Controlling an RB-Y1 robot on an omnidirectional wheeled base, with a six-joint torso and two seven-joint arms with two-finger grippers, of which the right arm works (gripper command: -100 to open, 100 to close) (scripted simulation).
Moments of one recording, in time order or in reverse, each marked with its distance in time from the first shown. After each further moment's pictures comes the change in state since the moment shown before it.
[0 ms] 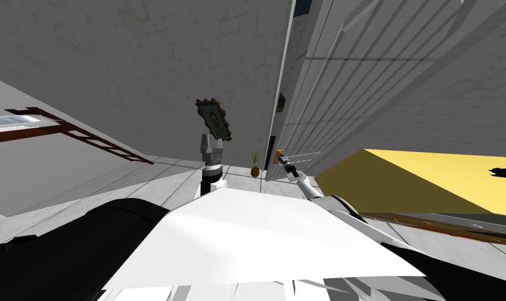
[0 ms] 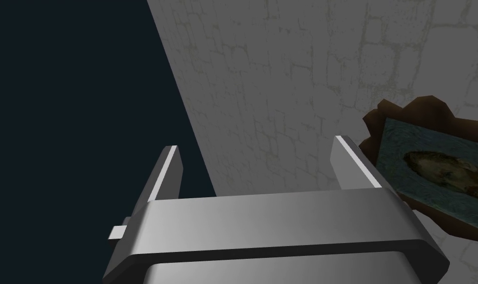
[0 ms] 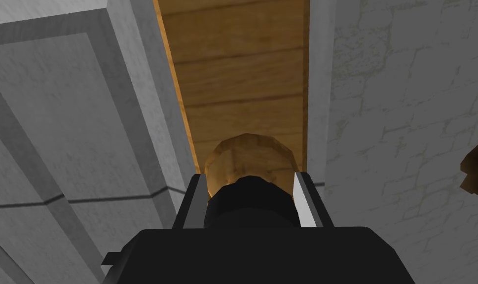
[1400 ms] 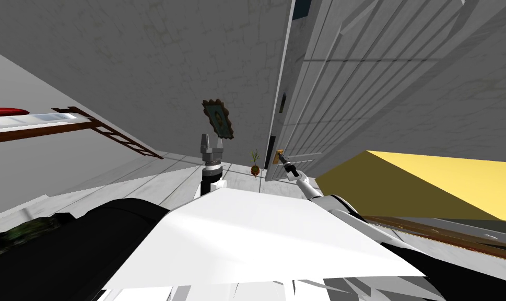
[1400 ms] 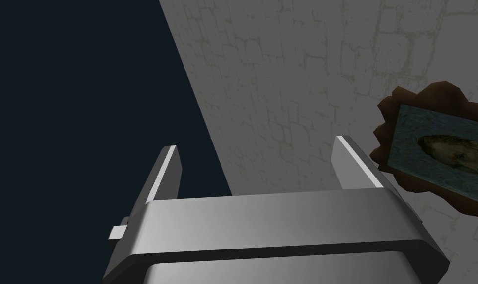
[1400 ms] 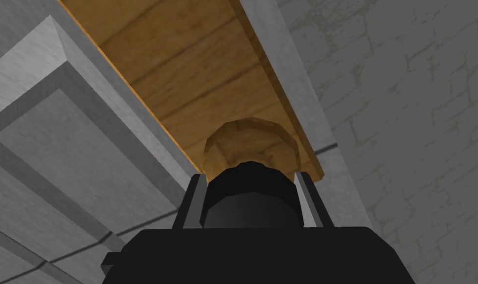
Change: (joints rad) arm -0.005 -0.004 0.025 -0.010 -0.106 0.009 -0.321
